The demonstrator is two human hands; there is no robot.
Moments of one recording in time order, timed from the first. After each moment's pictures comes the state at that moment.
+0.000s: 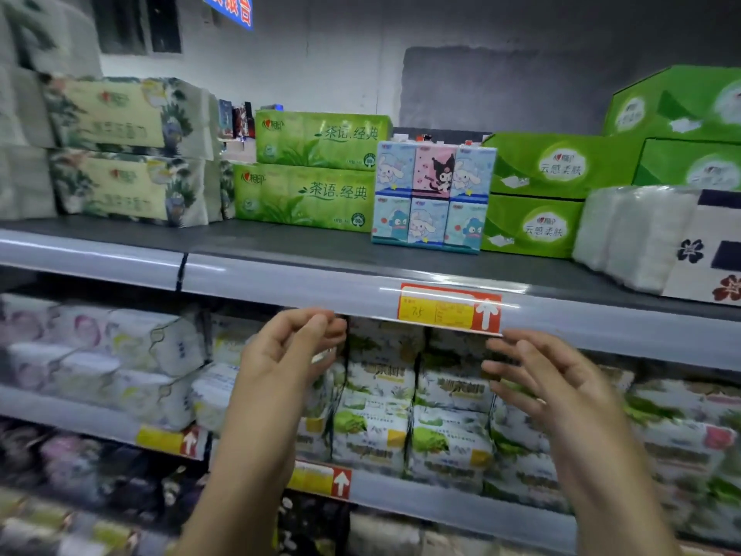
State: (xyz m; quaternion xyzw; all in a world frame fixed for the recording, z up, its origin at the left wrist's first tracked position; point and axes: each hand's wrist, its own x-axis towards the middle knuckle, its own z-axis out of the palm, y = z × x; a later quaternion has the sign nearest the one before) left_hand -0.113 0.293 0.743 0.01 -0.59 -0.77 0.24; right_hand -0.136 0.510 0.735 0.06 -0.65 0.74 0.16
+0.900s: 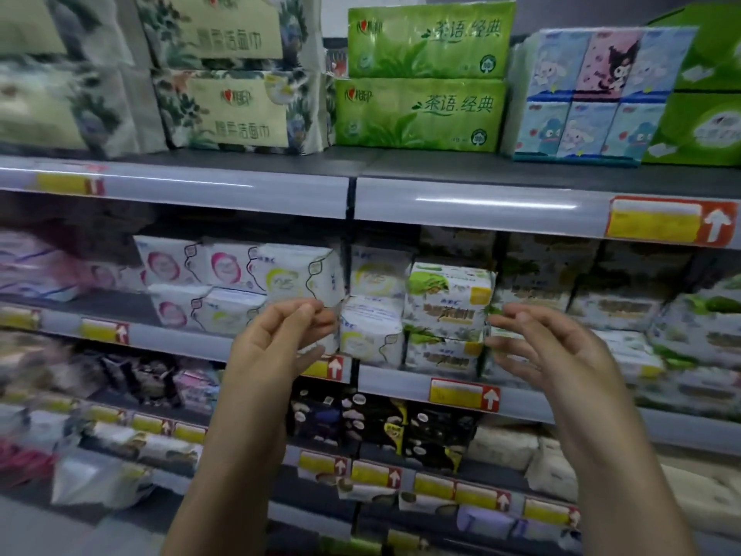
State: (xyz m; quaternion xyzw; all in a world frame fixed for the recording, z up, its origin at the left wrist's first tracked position) left_hand -0.068 0.099 0.691 0.10 -0.61 -0.76 0.18; right_hand -0.104 0.326 0.684 0.01 -0.67 0.73 0.11
